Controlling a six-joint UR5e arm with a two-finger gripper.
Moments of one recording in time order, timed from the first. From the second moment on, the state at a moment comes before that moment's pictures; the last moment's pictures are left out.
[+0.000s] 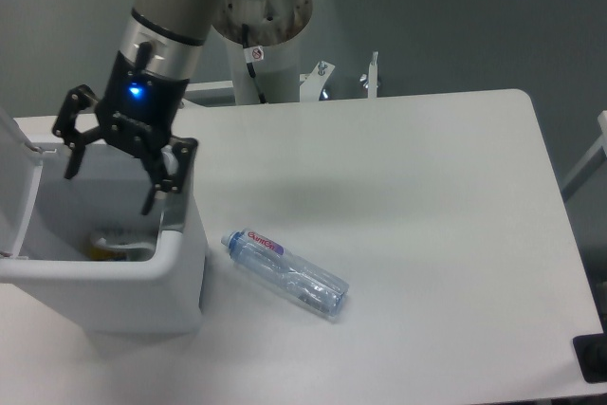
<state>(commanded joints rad) 2.31 -1.64 -1.65 -0.86 1.06 0.15</state>
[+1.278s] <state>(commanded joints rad) 2.48 -1.94 -1.66 -0.87 1.37 -0.37</state>
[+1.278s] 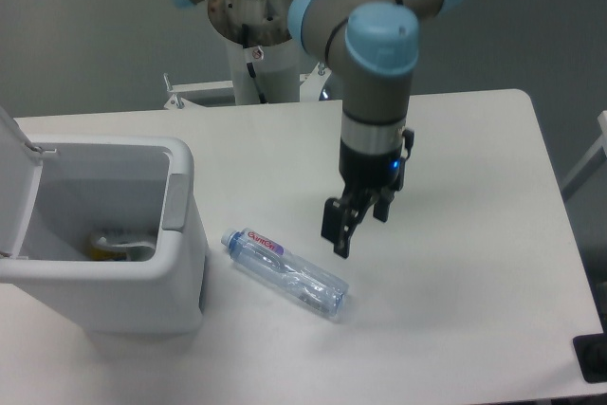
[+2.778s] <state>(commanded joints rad) 2.41 -2.18 -1.60 -0.84 1.47 -0.35</state>
